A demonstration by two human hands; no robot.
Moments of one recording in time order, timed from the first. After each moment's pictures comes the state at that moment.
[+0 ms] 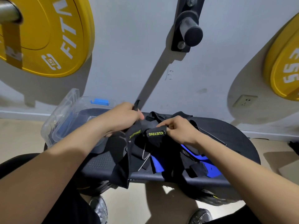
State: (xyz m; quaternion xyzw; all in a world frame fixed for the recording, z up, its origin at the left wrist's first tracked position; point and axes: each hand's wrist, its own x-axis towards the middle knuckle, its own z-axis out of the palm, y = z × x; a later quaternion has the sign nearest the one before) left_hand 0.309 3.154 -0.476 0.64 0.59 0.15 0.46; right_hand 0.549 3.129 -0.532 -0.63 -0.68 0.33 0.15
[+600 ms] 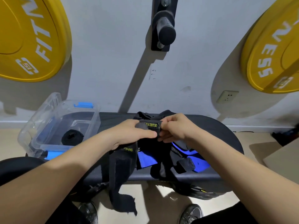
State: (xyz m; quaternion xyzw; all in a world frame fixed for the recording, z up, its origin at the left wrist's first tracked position) left_hand 0.371 3.132 -0.517 0.62 0.57 0.10 0.53; right_hand 0.578 3.105 -0.512 -0.67 -0.45 0.52 0.28
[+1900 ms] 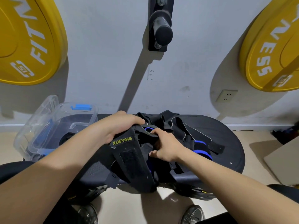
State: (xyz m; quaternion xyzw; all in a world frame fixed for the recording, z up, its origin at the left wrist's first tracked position) left_hand 0.363 3.156 -0.491 0.53 0.61 0.12 0.58; right_hand 0.564 3.095 -0.579 -0.68 -0.65 0.32 0.11
